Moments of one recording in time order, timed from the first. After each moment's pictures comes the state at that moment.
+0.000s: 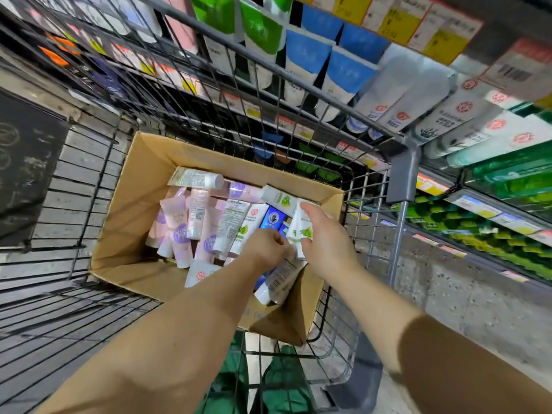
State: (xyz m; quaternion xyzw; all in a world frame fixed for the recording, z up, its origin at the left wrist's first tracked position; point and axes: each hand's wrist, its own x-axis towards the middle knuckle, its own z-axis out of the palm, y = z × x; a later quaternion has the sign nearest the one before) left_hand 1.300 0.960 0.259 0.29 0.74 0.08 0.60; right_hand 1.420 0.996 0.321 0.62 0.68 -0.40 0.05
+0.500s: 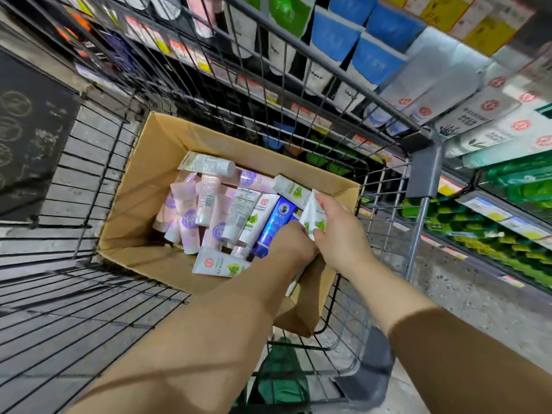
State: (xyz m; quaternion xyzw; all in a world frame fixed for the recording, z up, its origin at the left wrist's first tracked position) left_hand 1.330 0.962 0.263 0.33 0.73 0.05 0.59; right_hand 1.420 0.996 0.313 0.62 0.67 -0.40 0.05
